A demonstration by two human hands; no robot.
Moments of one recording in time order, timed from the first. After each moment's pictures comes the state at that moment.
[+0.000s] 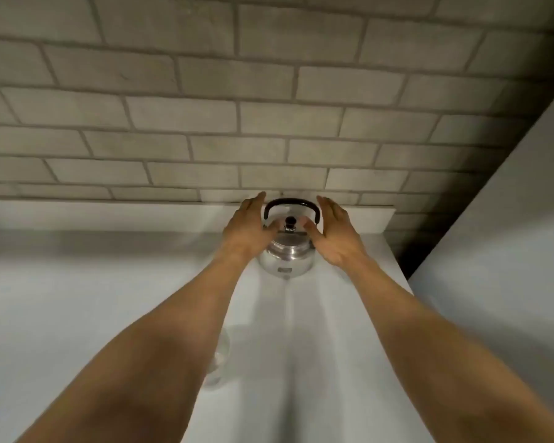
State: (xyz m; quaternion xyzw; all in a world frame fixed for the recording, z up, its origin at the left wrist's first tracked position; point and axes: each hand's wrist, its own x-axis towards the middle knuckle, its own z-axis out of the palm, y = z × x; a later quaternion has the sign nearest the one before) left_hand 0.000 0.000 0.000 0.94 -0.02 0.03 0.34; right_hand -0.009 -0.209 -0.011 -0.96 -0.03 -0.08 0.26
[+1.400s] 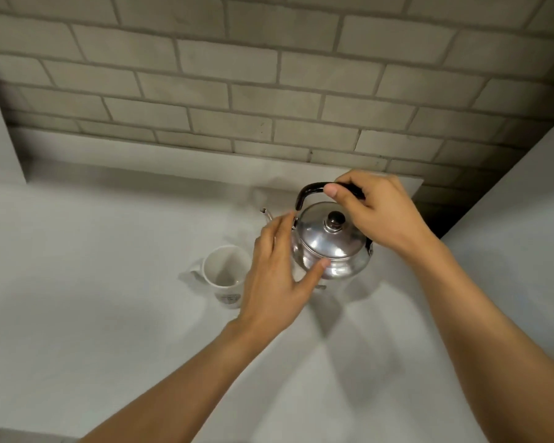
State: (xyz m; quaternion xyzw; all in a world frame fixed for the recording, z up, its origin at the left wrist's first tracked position) left_hand -0.238 -0.019 -0.015 0.87 -0.06 0.16 0.47; right_hand -0.141 -0.203 0.078 -0.92 -0.21 -0.16 0.28
